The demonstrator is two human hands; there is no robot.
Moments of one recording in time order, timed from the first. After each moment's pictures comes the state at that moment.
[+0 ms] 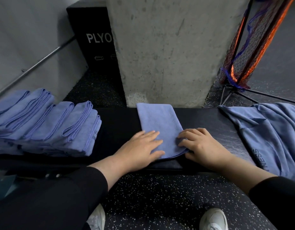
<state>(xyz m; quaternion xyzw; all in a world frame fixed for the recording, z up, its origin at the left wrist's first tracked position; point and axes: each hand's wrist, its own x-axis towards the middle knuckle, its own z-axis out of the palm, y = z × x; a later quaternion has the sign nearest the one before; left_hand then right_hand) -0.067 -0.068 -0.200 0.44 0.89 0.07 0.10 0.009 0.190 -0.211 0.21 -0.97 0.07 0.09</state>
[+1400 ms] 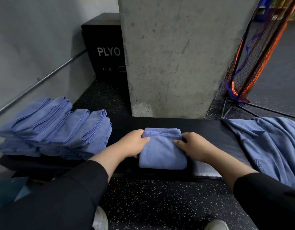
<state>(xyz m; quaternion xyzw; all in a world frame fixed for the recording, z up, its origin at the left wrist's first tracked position) -0.085 -0.096 -0.142 0.14 0.90 0.35 0.23 -0.023 0.138 -0.162 -0.10 -0.95 0.27 -0.08</state>
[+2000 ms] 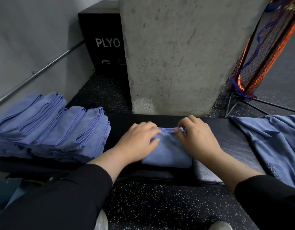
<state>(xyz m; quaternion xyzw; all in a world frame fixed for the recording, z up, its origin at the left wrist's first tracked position) -0.109 -0.089 -0.173 0.40 0.90 0.15 -0.01 -0.050 0.130 -0.178 0.00 -0.97 0.14 0.21</state>
